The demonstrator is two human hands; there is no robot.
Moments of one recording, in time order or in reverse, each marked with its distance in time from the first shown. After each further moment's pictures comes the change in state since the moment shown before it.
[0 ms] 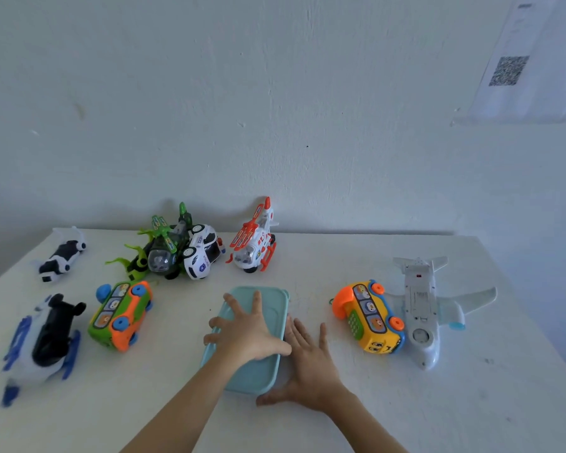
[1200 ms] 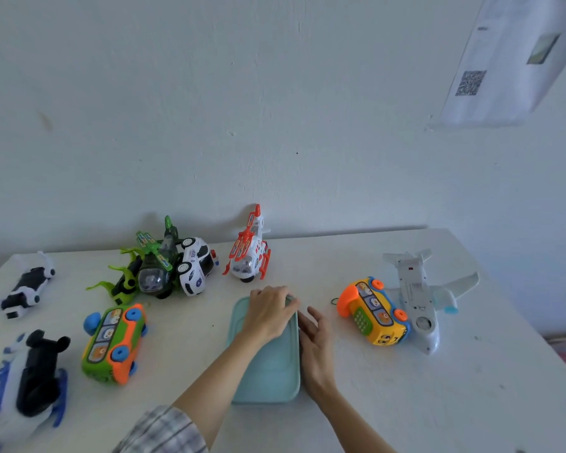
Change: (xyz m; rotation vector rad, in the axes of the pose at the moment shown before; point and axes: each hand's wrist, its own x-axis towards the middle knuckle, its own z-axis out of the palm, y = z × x) left_hand 0.087 0.005 0.008 -0.160 0.429 0.723; right_hand 0.026 -0.044 0.008 1.317 0.640 0.484
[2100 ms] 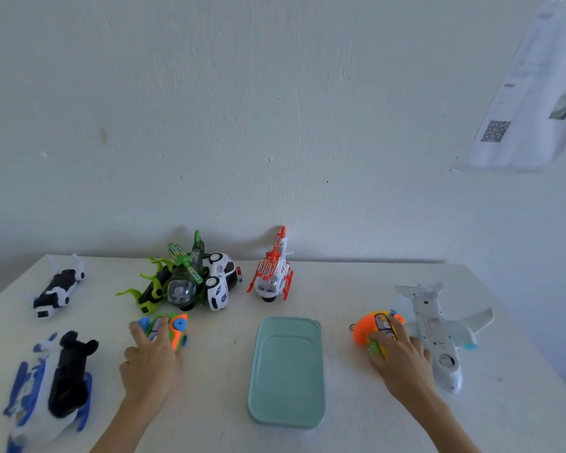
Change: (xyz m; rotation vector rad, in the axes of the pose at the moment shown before) left_hand -0.118 -0.150 -0.085 0.275 0.187 -0.688; right_hand 0.012 -0.074 -0.081 -1.563 0.106 -0.227
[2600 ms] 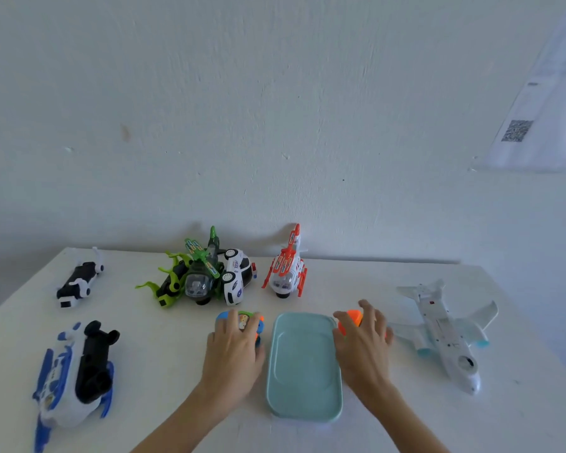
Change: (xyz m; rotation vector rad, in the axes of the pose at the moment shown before) left_hand -0.045 0.069 -0.021 -0.034 0.070 0.522; right_hand -0.008 -0.098 0.007 0.144 0.219 -0.090
